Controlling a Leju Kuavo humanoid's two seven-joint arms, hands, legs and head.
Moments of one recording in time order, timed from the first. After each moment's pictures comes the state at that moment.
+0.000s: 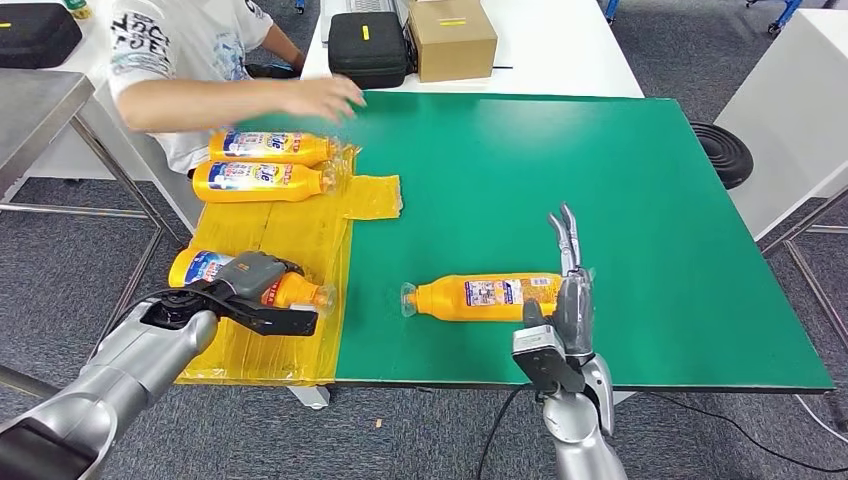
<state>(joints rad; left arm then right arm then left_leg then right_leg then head) -0.72 0.20 -0.72 -0.63 -1.01 -0.09 -0.28 -0.06 0.18 0.11 -1.53 0.58 -0.31 -0.65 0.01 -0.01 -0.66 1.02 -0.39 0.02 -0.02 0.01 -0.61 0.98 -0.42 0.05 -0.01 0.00</state>
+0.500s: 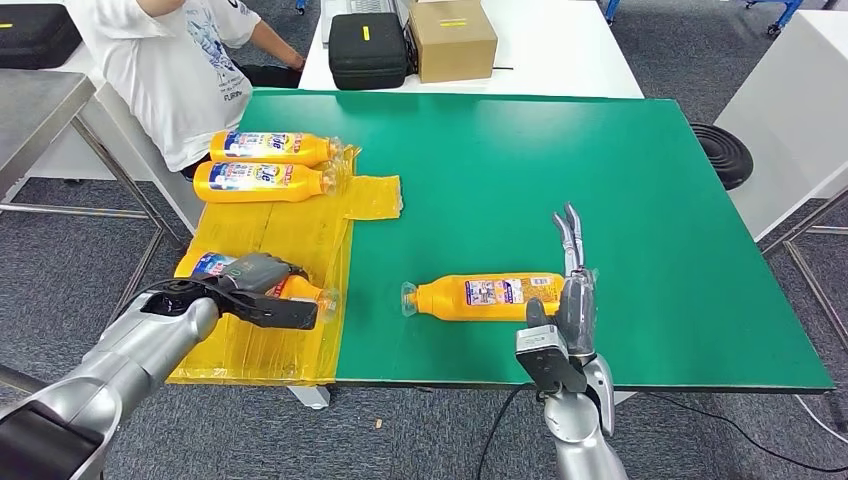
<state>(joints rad) -0.78 0.16 -0.75 -0.54 -0.88 -0.23 -0.35 -0.06 0.18 0.10 -1.53 0.57 -0.32 -0.65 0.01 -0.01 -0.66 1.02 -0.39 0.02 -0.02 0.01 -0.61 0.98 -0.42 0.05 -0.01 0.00</state>
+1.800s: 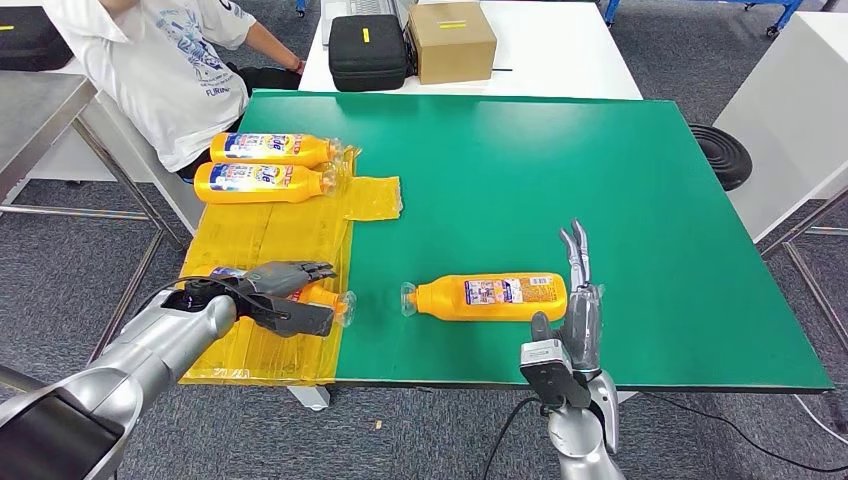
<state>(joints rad) -0.83 0.10 -0.83 -0.44 -0.83 -0.29 -0.40 0.00 0.18 0.09 -1.54 0.57 -0.34 -0.66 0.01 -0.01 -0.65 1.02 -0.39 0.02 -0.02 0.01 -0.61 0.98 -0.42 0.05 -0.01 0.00</state>
